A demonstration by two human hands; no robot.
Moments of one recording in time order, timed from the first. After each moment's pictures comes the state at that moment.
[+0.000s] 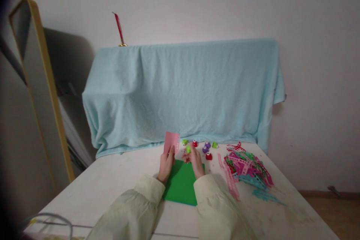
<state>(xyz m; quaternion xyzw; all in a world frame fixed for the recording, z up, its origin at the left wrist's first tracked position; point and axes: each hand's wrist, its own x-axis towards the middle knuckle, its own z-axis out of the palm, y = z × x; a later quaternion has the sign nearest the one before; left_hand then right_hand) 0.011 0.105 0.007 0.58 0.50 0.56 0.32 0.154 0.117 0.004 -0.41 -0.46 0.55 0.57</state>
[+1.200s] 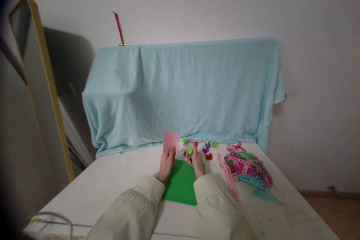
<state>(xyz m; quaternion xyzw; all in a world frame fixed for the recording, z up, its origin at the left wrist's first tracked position) 0.012 0.102 0.009 0.60 0.51 0.54 0.30 0.160 0.113 -0.001 -0.45 -0.46 0.51 0.57</state>
